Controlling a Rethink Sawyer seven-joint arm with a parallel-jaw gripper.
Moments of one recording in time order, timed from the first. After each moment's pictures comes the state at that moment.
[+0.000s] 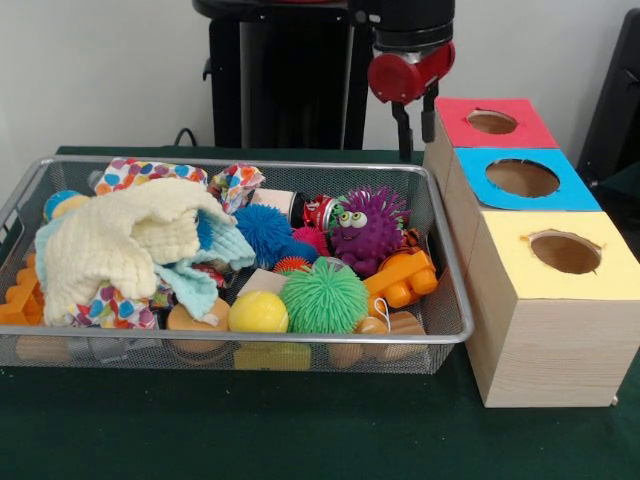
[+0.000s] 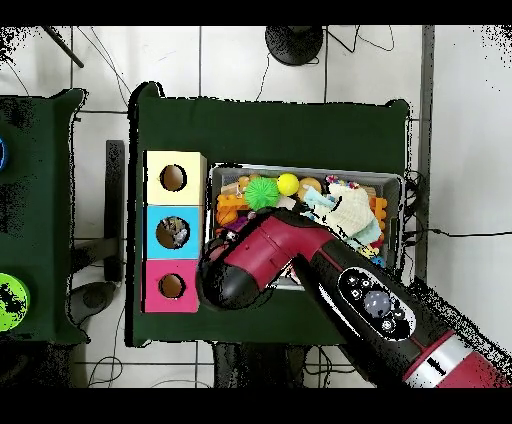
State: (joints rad) arm -0.77 -0.76 1.02 2.02 -0.89 0.68 1.54
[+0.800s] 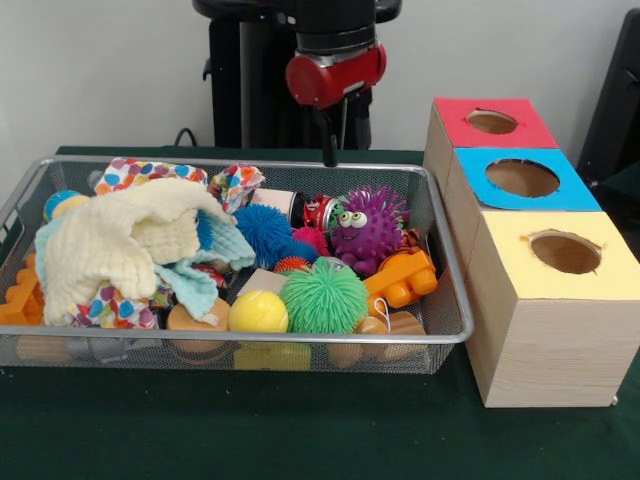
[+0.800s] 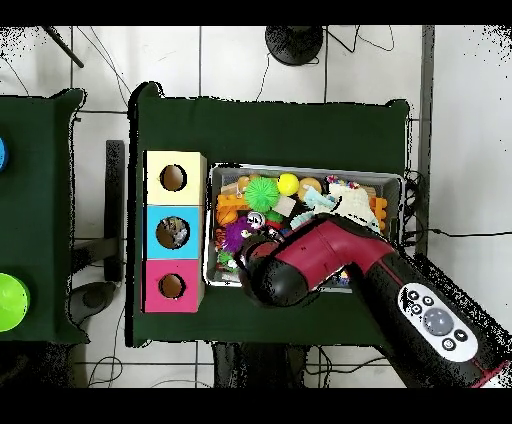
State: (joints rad) arm -0.92 -0.76 1.00 2.02 -0.88 0.65 1.54
